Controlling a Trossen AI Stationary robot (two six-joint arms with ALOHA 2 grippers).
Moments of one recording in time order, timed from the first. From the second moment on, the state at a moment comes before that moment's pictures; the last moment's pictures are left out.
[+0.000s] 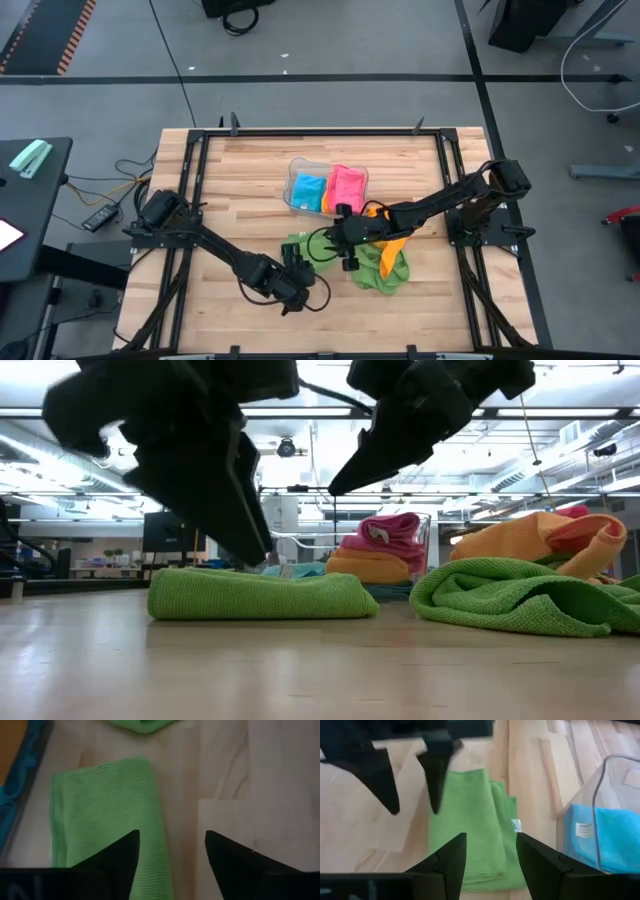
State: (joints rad) left arm -0.52 1.91 1.25 -0.45 -0.47 -0.44; right arm 0.22 1.67 0.99 -0.01 0.19 0.01
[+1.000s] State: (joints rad) left arm -0.51 2.00 1.25 -0.58 -0.56 -0.33; right arm 0.34 1.67 0.99 0.05 0.26 -0.04
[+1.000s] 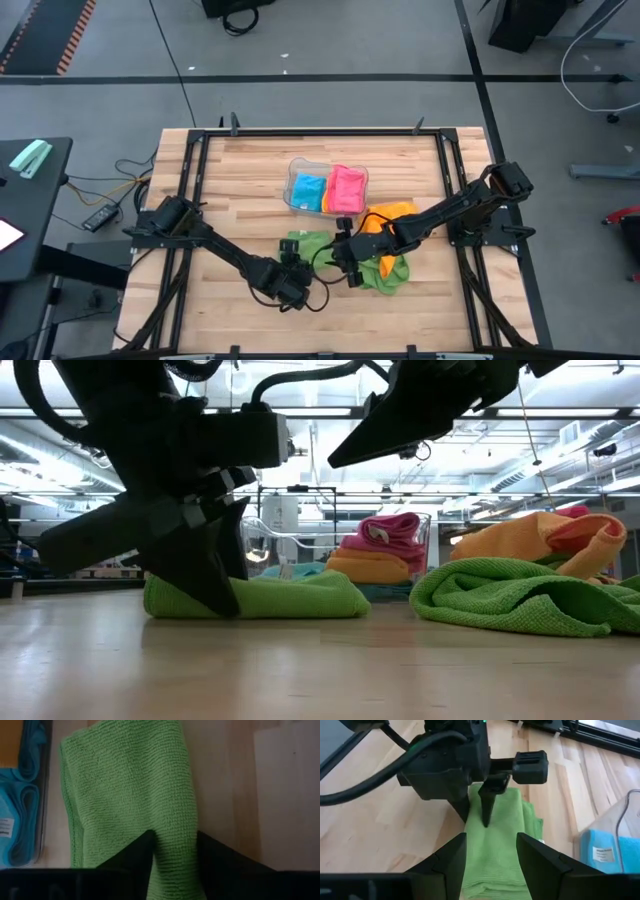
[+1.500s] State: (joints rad) left arm -0.53 2.00 1.25 -0.57 -0.55 -0.37; right arm 0.34 1.67 0.99 0.05 0.23 -0.03
